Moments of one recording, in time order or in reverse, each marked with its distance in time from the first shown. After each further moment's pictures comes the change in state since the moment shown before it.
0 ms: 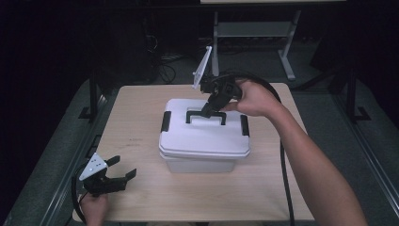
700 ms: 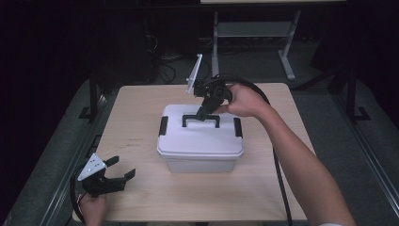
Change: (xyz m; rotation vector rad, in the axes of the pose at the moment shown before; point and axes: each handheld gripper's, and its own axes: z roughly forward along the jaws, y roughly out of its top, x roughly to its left) left arm 0.002 -0.001 -0.002 -0.006 0.003 -0.009; right arm -0.020 0.004 0.035 0.022 0.048 -0.001
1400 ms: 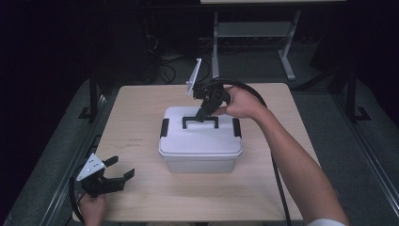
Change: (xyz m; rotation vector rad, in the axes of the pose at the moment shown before) left arm 0.001 -0.001 -0.002 -0.008 0.005 -0.004; right arm -0.011 -0.004 0.017 -0.006 0.007 -0.001
